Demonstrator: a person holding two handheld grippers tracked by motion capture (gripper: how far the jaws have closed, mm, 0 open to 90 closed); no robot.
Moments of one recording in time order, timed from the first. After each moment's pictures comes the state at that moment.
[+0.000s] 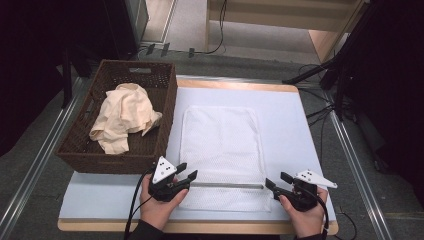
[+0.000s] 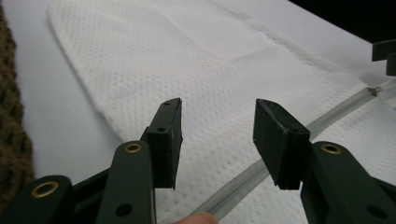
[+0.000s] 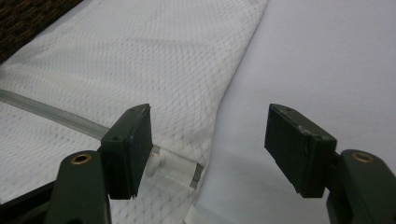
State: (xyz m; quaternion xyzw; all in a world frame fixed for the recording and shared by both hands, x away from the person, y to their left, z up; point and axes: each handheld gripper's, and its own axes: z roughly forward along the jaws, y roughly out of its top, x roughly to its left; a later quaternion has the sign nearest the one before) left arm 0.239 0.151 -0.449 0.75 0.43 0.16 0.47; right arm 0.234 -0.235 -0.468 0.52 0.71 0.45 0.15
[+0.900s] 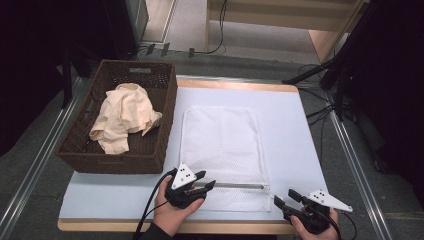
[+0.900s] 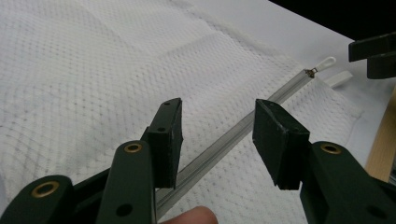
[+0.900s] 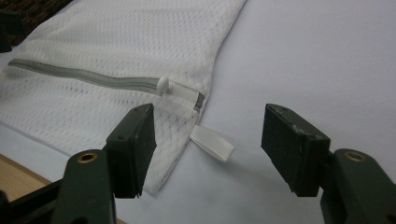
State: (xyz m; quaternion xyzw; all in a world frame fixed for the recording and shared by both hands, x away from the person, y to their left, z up) left arm 0.230 0.112 -0.451 0.79 0.37 0.12 0.47; right arm 0.187 -0.255 -0.475 0.53 0.70 0.45 0.14
